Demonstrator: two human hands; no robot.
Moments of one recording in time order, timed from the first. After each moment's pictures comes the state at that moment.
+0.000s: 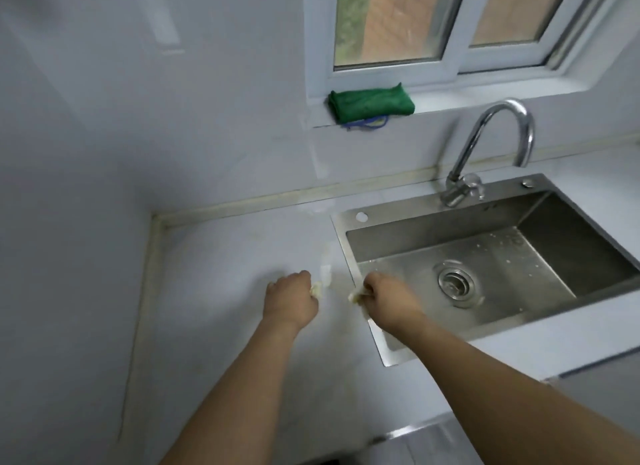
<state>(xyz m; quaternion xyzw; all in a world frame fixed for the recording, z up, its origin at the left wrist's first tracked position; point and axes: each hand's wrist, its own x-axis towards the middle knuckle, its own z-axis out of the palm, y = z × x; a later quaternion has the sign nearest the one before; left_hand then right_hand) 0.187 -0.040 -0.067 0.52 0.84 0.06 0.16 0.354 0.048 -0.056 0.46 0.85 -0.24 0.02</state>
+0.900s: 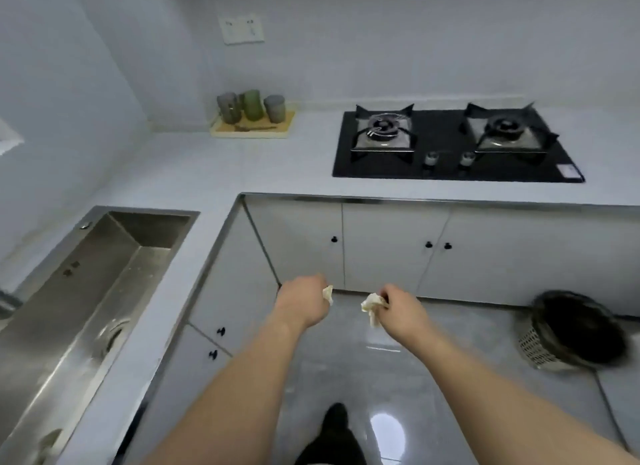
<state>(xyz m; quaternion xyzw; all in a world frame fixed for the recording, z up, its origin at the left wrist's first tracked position) 0.900 -0.046 -0.048 0.90 0.39 -0.09 0.17 1.031 -0.182 -0.067 0.86 0.37 -0.27 -0.23</state>
